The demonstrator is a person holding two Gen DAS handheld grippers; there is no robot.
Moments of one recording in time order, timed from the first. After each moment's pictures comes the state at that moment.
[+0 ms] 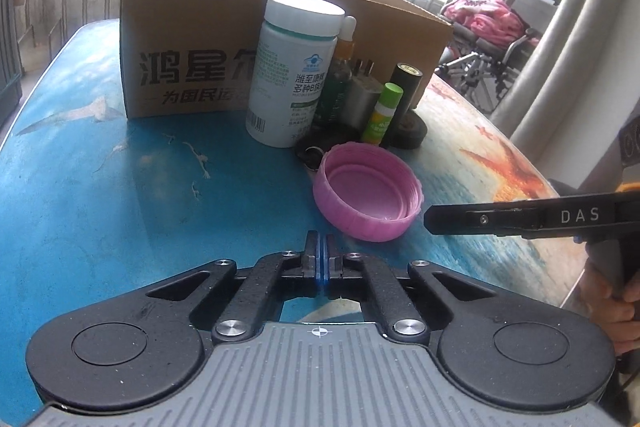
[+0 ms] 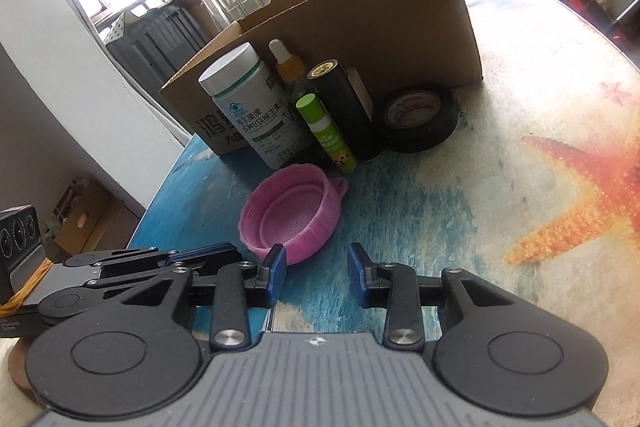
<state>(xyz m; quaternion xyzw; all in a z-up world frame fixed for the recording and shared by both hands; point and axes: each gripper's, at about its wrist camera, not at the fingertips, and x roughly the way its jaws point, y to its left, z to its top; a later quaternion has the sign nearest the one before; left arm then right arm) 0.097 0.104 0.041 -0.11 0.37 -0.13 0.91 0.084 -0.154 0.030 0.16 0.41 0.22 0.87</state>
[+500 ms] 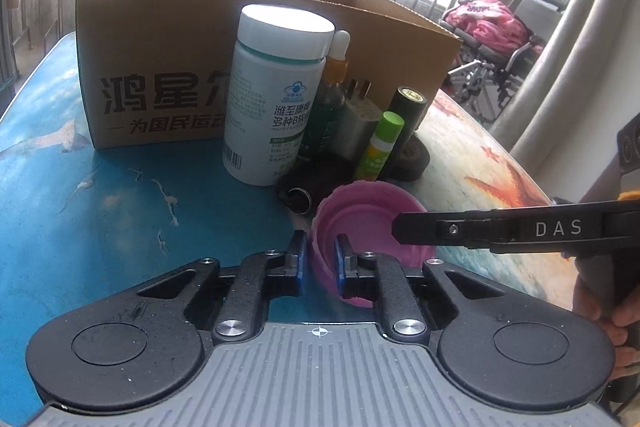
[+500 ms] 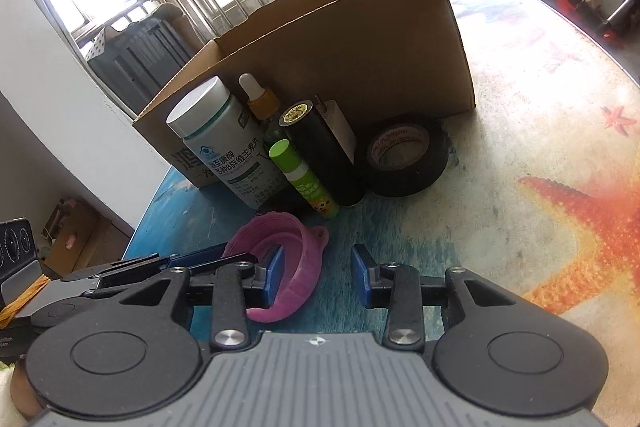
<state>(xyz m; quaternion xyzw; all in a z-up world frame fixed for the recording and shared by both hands) 0.132 0.080 0.040 -0.08 0.36 -0.14 0.92 0.120 -0.152 0.031 0.17 0.41 0.20 0.88</state>
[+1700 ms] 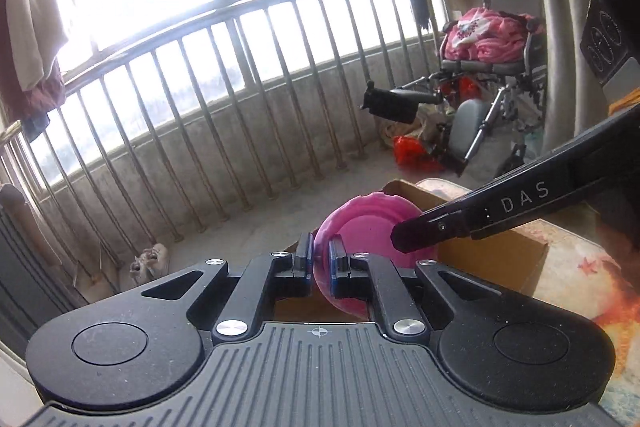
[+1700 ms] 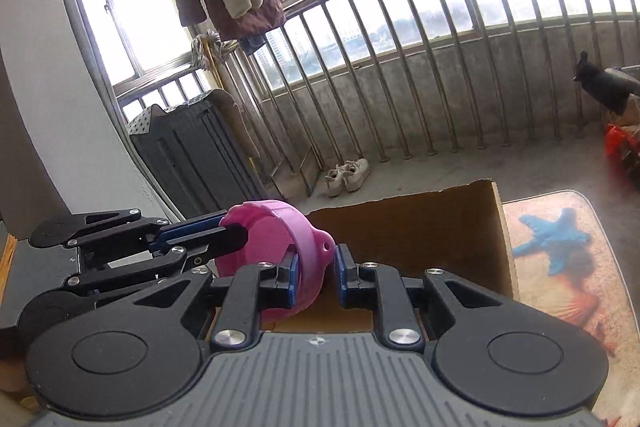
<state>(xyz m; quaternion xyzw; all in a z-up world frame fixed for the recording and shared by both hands) 0.287 0.072 0.189 0.16 0.24 -0.11 0.95 0.274 -0.156 0.177 0.16 0.29 0.25 0.91</state>
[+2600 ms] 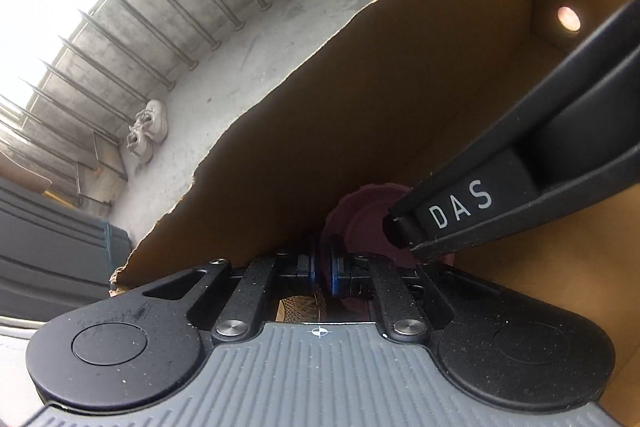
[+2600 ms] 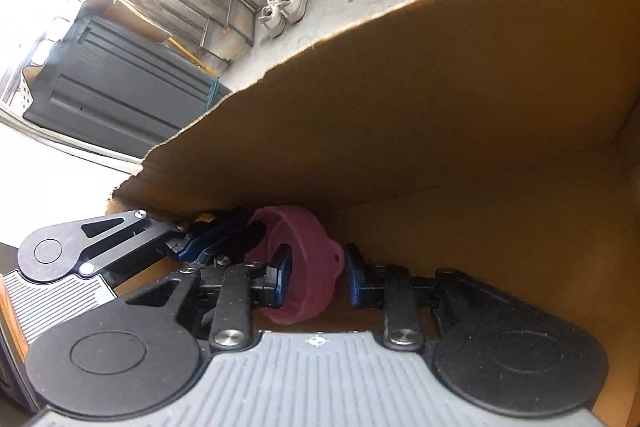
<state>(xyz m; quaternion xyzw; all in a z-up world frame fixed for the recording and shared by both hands) 0.430 0.095 0.063 0.28 0.49 -0.05 0.82 0.471 -0.096 0.019 0.24 0.56 0.19 0.77</state>
